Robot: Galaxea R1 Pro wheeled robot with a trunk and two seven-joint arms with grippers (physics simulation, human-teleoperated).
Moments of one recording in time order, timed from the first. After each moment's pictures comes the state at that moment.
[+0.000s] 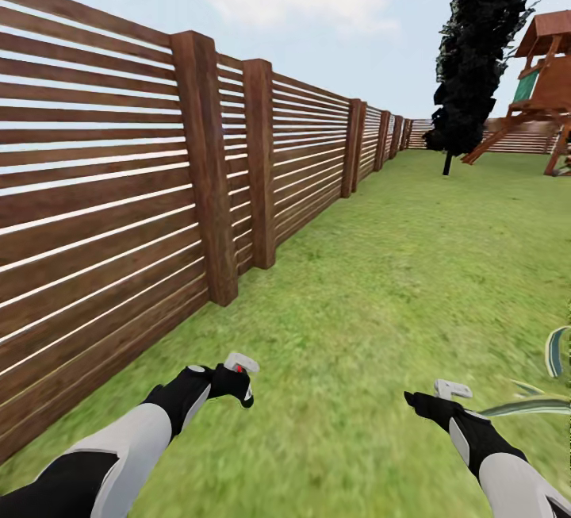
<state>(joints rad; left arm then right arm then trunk) -0.84 -0.07 -0.02 -0.23 -0.29 0.17 -0.41 -0.69 -0.14 -0.73 -0.32 0.46 0.09 0.23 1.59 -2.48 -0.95</state>
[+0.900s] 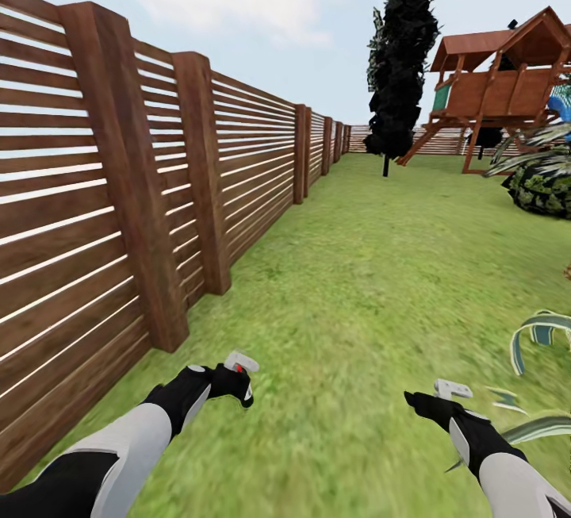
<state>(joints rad) -0.84 -0.07 -0.02 -0.23 -0.29 0.17 -0.41 -0.69 -0.14 -0.73 -0.32 0.46 0.09 0.23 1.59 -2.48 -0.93</state>
